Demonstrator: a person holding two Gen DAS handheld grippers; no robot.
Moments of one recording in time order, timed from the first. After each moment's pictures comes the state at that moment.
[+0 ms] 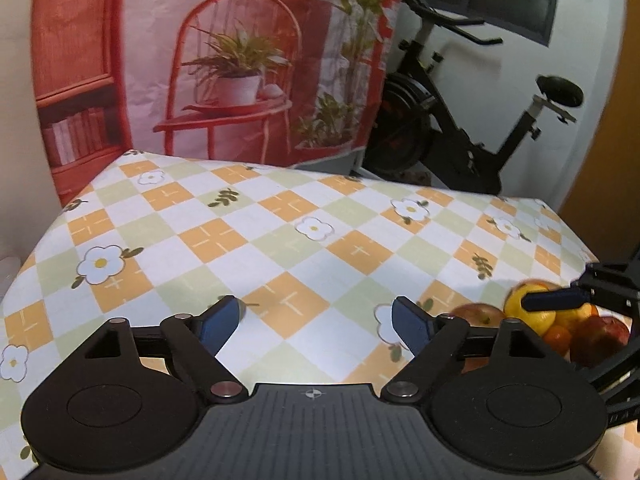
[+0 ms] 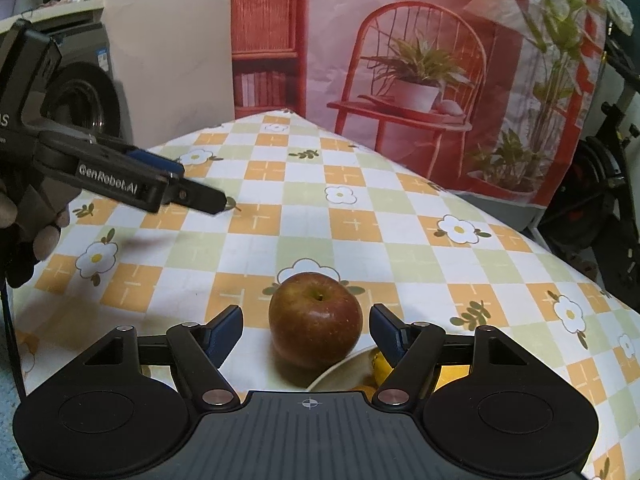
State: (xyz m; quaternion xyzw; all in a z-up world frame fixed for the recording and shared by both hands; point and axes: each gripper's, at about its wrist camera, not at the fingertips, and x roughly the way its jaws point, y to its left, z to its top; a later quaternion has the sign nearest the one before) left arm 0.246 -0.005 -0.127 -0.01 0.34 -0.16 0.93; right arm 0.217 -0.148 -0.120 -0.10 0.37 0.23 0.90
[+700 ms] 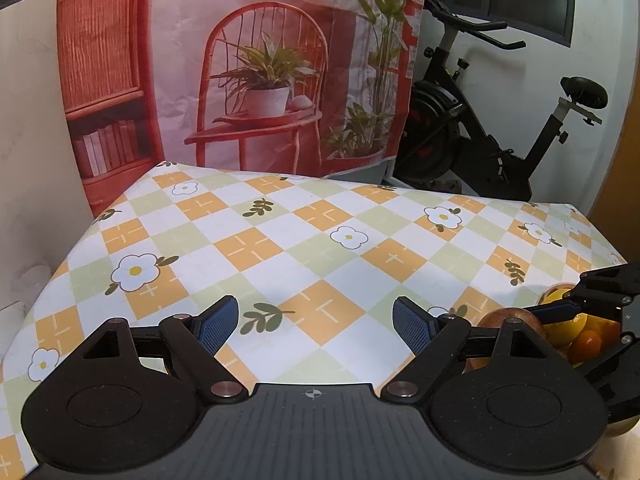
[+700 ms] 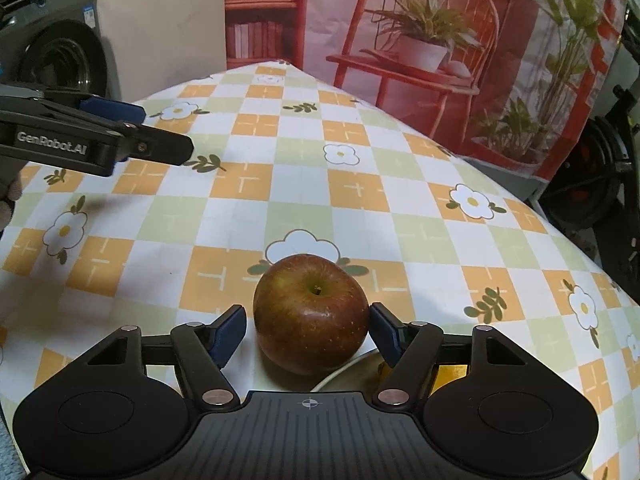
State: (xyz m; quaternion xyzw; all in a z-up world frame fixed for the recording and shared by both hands) left arm 0.240 -0.003 -0.120 0.02 0.33 -0.11 0.94; right arm 0.251 -0.128 -0.146 -0.13 0.43 0.21 0.87
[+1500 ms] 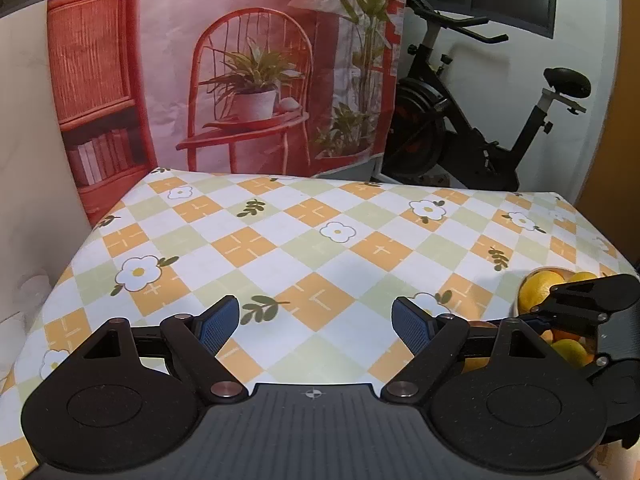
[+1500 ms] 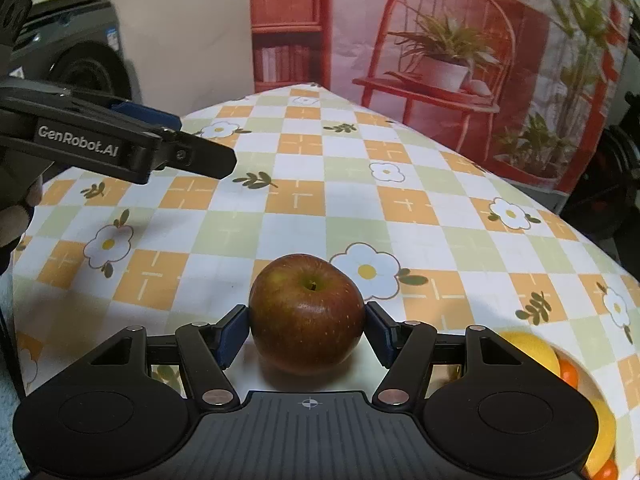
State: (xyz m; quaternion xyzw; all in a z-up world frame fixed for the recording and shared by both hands) left arm 0.224 0.000 -0.111 0.03 0.33 -0.13 0.93; right arm 0.224 -0.106 -0.150 -0.10 0.39 0.24 0.88
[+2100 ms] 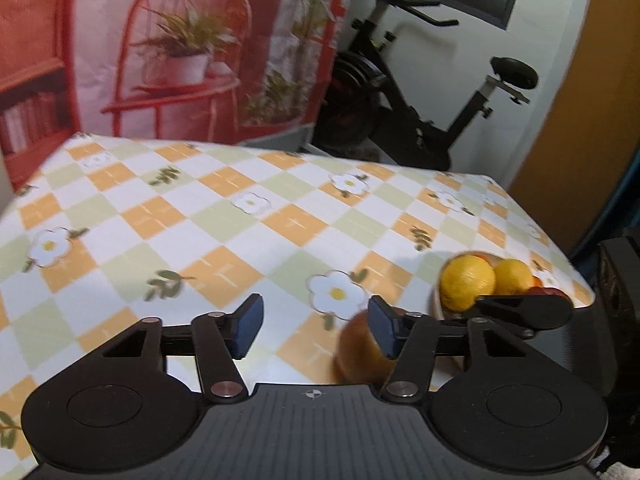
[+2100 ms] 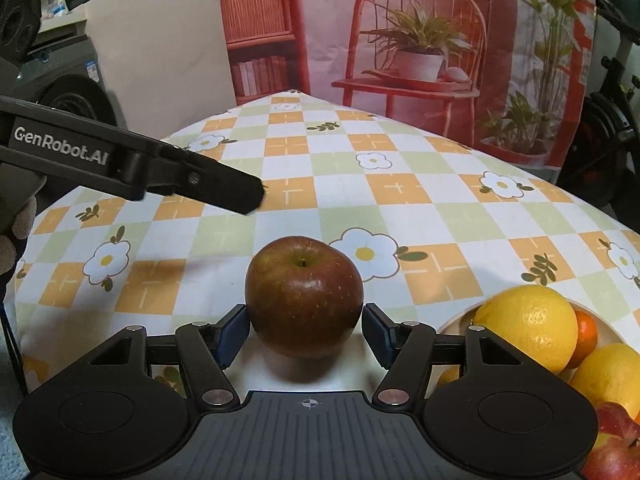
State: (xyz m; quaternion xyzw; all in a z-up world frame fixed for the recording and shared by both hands) left arm 0.235 -0.022 -0.125 -0.02 0.38 -0.24 0.89; right arm 0.214 -0.115 -0.162 -0.04 0.39 0.22 0.89
